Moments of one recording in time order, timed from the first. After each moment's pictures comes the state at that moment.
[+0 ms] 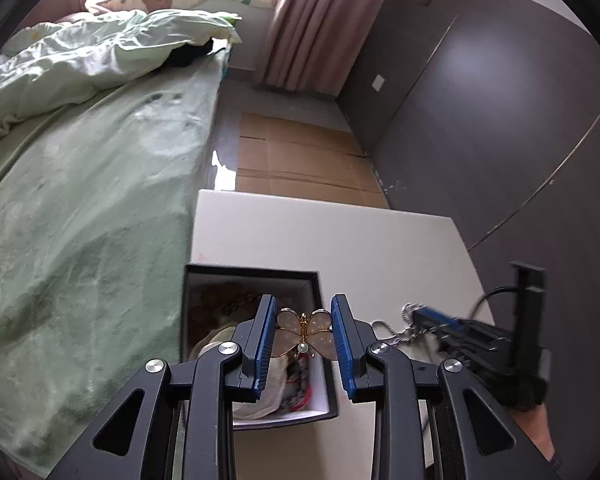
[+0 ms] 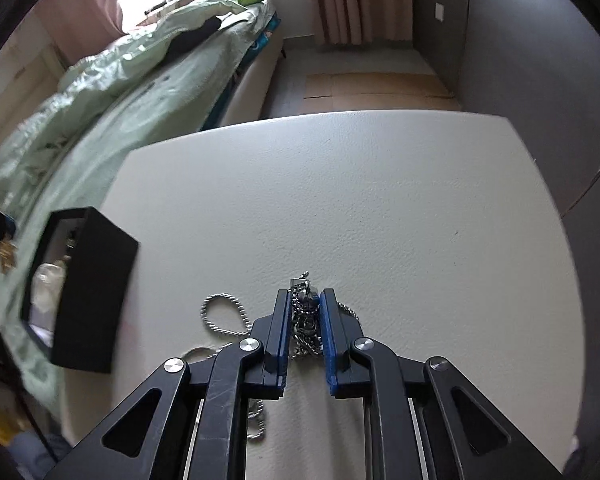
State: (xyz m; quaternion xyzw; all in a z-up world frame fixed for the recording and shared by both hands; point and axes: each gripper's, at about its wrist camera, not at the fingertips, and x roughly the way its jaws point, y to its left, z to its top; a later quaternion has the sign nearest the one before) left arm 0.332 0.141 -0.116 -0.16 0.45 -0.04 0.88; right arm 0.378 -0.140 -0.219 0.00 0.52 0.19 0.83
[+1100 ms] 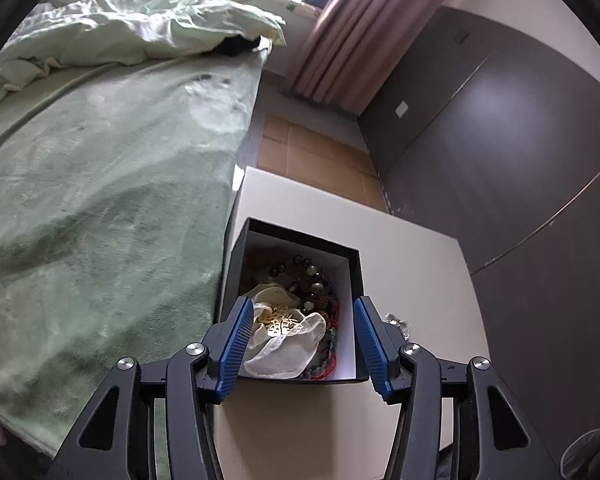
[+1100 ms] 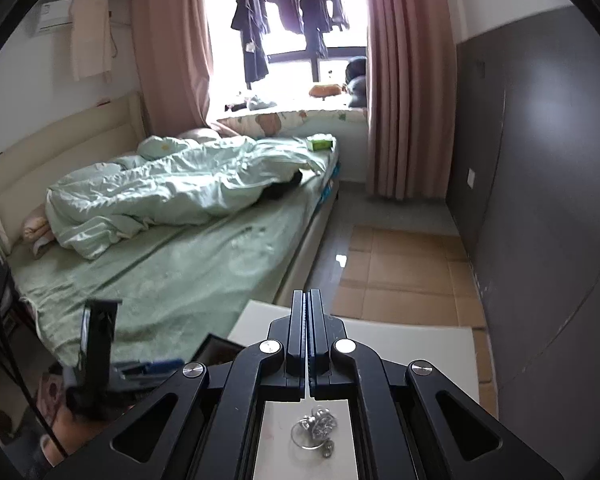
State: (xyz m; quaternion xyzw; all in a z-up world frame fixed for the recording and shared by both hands) left arm 0.282 0.176 -0.127 -0.25 0.42 -0.01 0.87; right arm 0.293 -0.107 0.030 -0.05 0.29 0.27 0.92
